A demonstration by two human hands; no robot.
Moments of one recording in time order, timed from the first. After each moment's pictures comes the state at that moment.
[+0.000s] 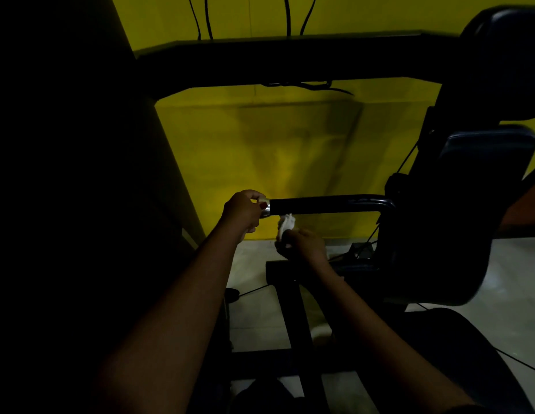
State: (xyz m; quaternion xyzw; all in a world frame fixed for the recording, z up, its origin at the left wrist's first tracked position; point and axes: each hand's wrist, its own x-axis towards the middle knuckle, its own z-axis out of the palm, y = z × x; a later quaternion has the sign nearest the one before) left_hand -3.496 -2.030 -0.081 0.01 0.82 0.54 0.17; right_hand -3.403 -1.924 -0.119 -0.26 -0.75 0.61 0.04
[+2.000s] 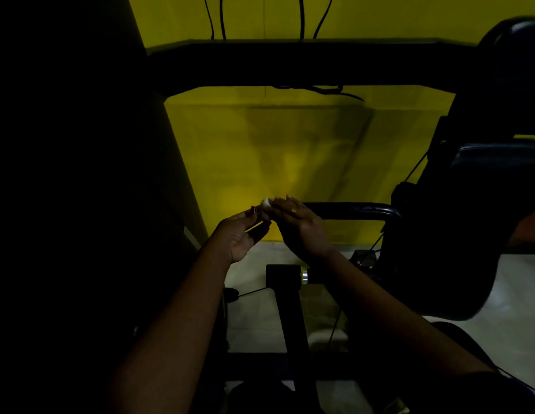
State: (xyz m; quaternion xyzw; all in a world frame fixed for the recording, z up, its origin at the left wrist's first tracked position) left_hand -3.489 -2.048 -0.115 -0.13 0.49 0.82 0.26; right_hand -3.446 -1.893 -0.133 0.21 -0.90 0.18 0.34
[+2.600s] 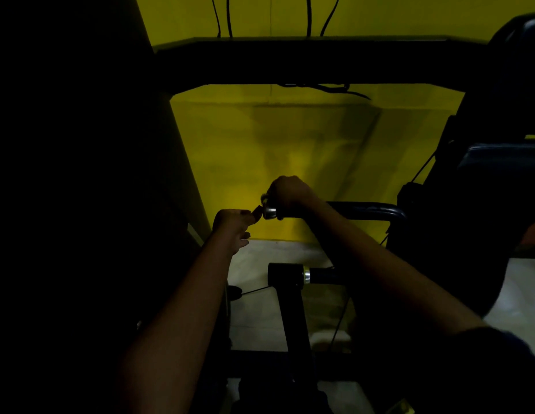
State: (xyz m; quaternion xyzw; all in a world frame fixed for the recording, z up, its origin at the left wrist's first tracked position) left_hand -3.493 -2.052 -0.105 -0.16 0.70 0.66 0.21; right_hand -3.500 -1.909 -0.052 0.05 -0.98 0.15 -0.11
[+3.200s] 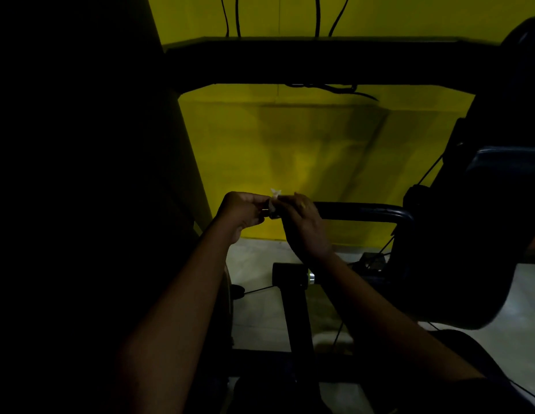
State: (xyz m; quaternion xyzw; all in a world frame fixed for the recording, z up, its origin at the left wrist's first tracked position) left_hand -3.500 -2.055 -0.087 -0.02 0.73 0.66 0.18; right_hand -3.458 -1.906 -0.148 0.18 -0.87 0.21 0.42
